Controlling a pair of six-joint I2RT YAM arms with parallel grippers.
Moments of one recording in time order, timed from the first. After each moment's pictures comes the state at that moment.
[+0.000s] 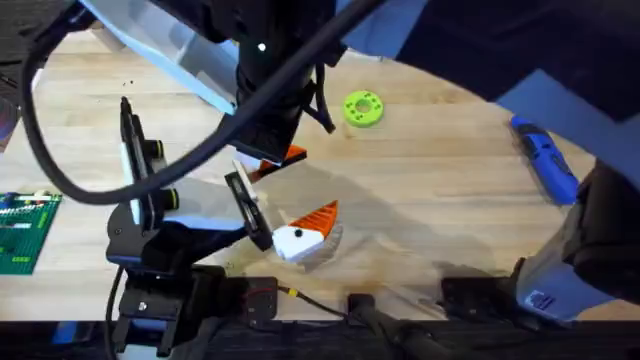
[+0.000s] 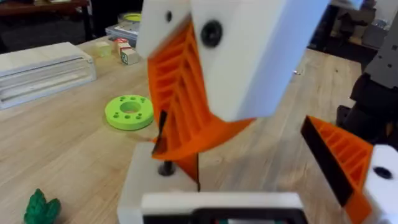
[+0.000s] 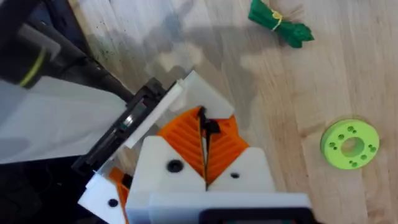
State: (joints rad) left arm -0.07 0.01 0.01 -0.09 1.01 -0.06; right arm 1.04 1.97 2.11 -1.38 -0.08 -0.19
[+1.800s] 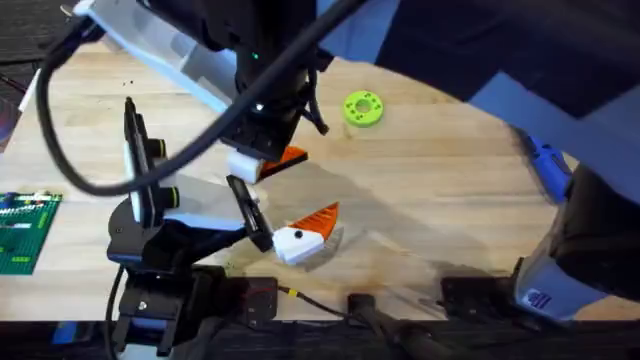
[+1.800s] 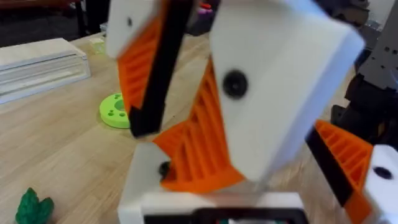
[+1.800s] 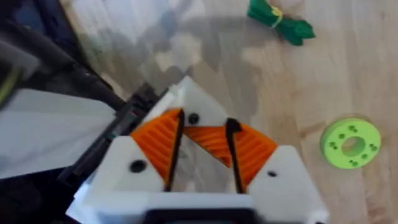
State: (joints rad) left arm -0.07 0.01 0.01 -0.09 1.02 -0.07; right arm 1.04 2.00 2.11 -1.39 -0.08 -0.16
